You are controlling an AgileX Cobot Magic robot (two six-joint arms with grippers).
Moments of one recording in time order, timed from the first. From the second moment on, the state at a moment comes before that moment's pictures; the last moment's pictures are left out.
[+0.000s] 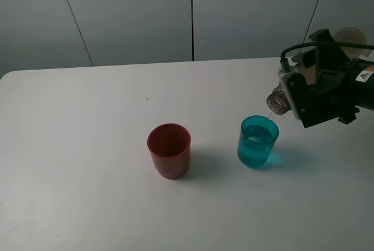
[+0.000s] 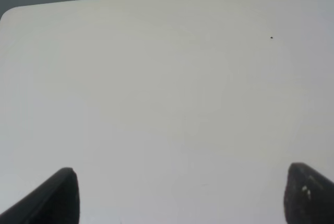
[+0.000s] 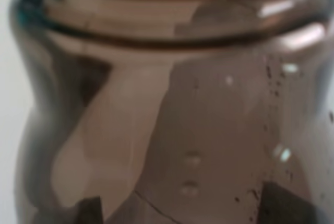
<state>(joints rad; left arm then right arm) 0.06 0.00 -0.51 -0.09 1.09 0.11 0.25 1.41 -0.40 0.17 -0.41 -2.04</state>
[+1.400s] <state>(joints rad) 0.06 0.00 -0.51 -0.09 1.09 0.11 0.08 1.77 -0.67 -0.19 -0.83 -0.04</state>
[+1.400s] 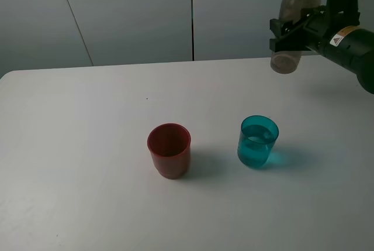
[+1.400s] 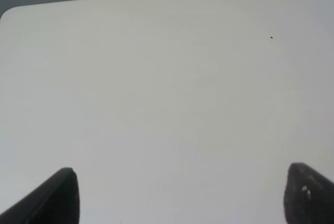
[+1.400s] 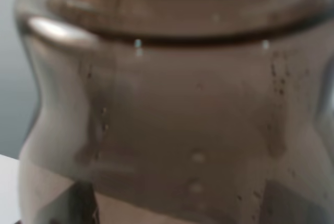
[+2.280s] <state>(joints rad) 0.06 0.00 -0.51 -0.09 1.09 0.11 0.02 2.06 -0.89 -0.41 -0.84 0.19</state>
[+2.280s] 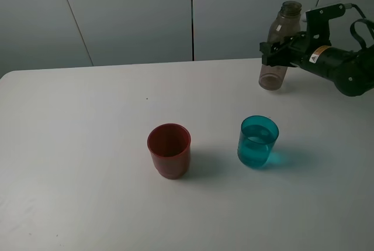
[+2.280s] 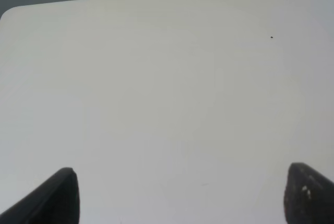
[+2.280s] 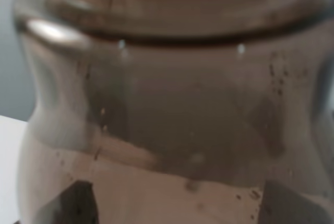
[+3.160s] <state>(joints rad) 0.06 0.00 -0.51 -0.09 1.09 0.11 0.02 2.06 -0.89 -0.50 -0.77 0.21</state>
